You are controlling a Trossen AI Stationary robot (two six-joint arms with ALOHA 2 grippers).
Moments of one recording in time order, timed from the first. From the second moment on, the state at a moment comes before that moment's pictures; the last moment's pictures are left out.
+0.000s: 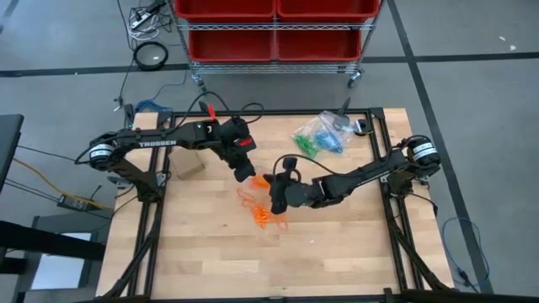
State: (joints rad) left arm 0.27 1.48 1.17 -0.60 0.47 -0.43; right arm 0.26 1.73 1.12 0.10 0.78 -0.30
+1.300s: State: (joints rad) left arm 0.27 1.48 1.17 -0.59 0.47 -0.43; right arm 0.47 1.73 0.91 -0.07 0.60 0.58
